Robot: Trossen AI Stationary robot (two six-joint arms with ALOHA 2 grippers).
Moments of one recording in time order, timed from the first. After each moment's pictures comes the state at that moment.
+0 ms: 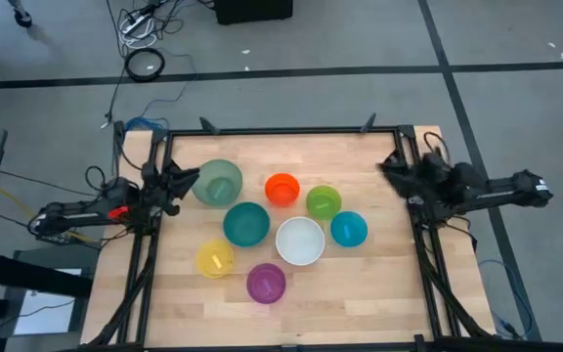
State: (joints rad) left arm 0.06 0.08 0.14 0.26 -0.28 -0.40; right arm 0.08 0.44 0.35 0.56 0.19 0.33
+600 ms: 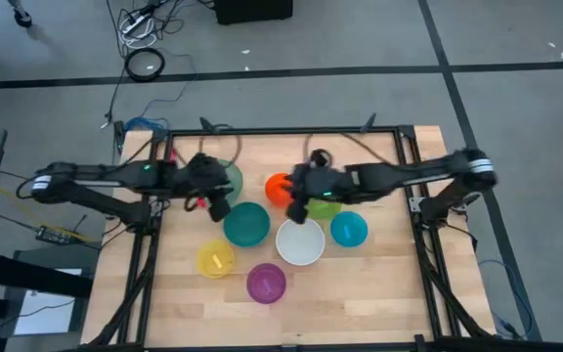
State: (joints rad) left arm 0.00 1.09 1.04 -0.79 -0.36 -0.30; right arm 0.10 1.60 1.45 -0.46 0.48 0.21
